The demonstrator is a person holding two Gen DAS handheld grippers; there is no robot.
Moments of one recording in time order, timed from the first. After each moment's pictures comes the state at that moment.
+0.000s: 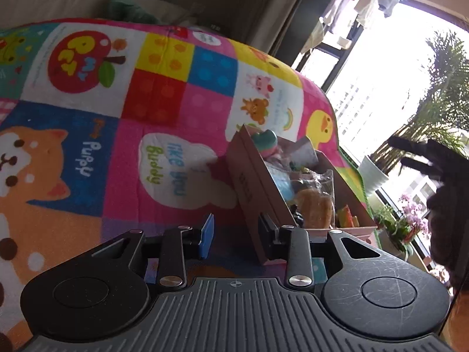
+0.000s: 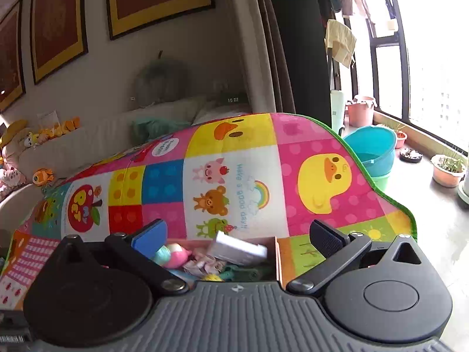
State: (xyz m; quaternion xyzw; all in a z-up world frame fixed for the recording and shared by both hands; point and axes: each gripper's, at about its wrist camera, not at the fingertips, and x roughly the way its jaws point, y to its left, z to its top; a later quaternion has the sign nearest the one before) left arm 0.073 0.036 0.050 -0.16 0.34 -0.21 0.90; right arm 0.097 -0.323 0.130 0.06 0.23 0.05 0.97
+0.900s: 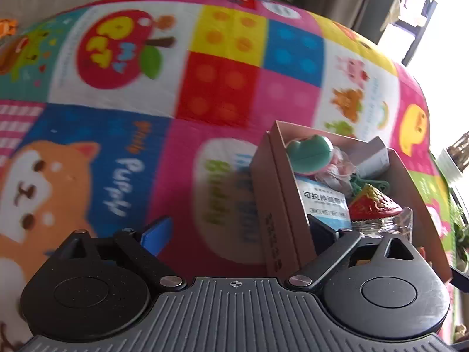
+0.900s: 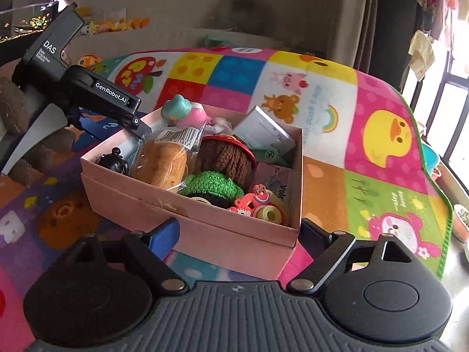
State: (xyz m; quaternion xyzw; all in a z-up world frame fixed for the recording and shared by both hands) left arm 0.158 0.033 0.020 -0.11 0.41 -0.05 0.90; right arm 0.051 -0.243 0.022 -0.12 0.28 0.16 0.94
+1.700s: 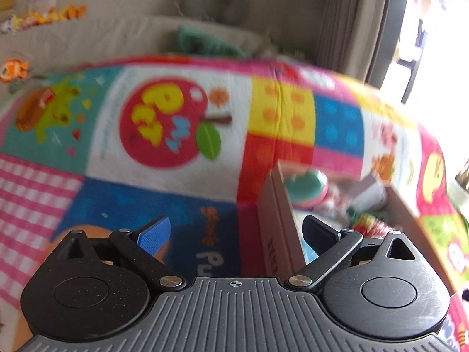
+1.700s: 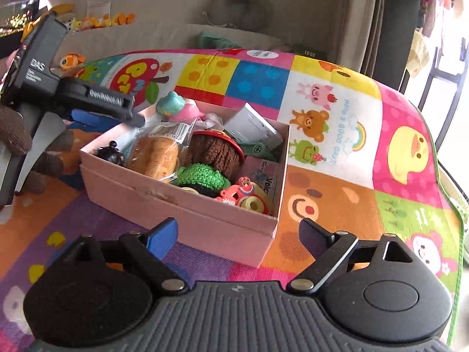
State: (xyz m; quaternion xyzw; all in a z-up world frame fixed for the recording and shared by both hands) left arm 0.170 0.098 0.039 -0.10 0.29 -0.04 0.95; right arm 0.081 -0.155 0.029 -0.11 0.30 0.11 0.94
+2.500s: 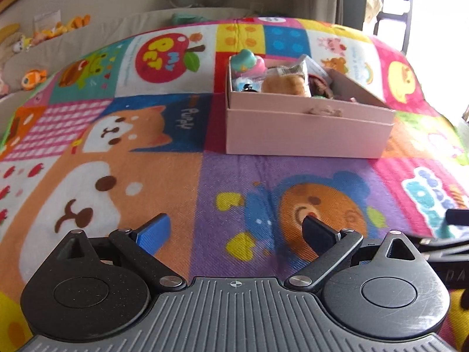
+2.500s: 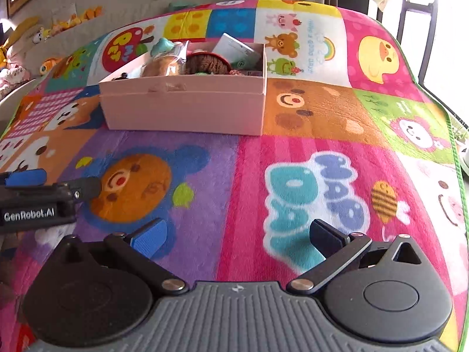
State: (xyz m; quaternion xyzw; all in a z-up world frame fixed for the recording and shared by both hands) left arm -0.008 0.016 -0.016 0.00 0.34 0.00 0.94; right arm 0.005 -0.174 -0.016 -0.02 0.38 0.06 0.92
